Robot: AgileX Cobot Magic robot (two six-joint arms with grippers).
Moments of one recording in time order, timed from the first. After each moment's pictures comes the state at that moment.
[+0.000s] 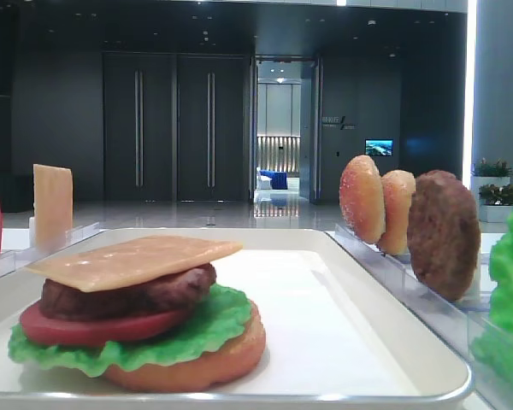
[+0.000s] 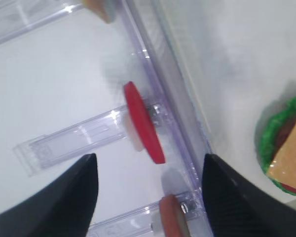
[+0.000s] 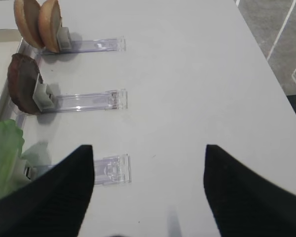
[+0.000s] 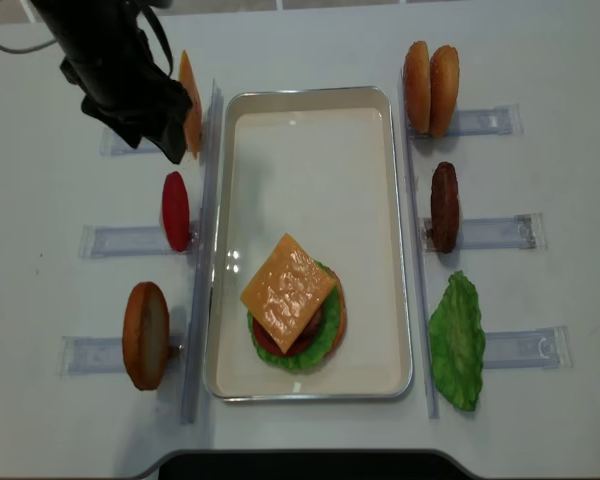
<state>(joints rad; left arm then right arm) -0.25 1.69 -1.42 0.00 1.22 0.09 -0.02 -0.01 -0.51 0.02 1.13 -0.01</state>
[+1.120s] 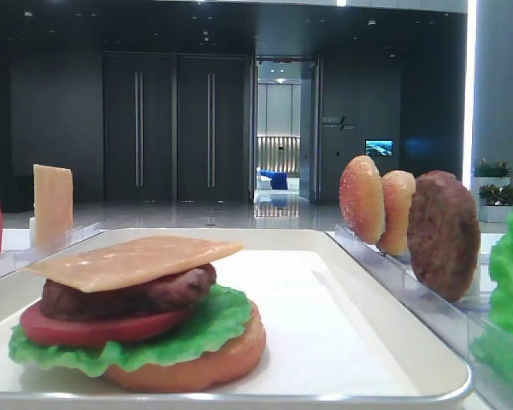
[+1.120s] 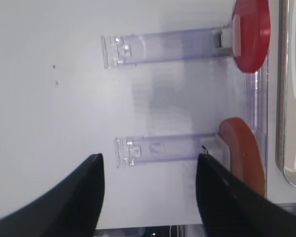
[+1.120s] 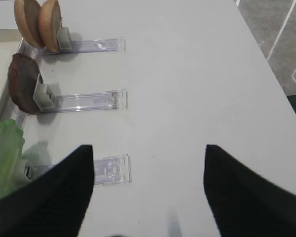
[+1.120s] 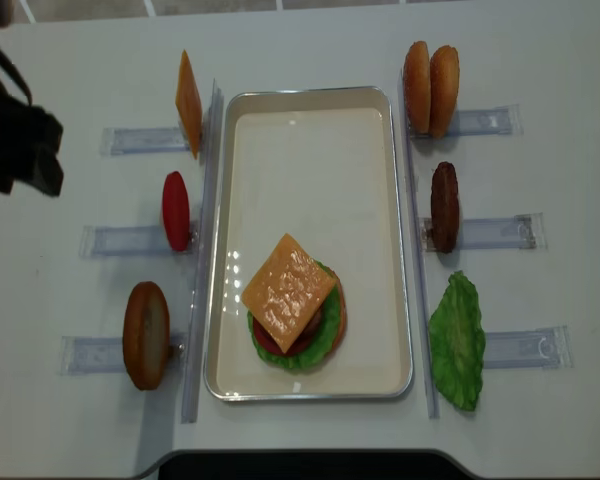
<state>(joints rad) 0.00 1.30 -1.11 0.05 1.23 0.05 -0.02 -0.01 -0.51 0.02 1.13 -0.01</state>
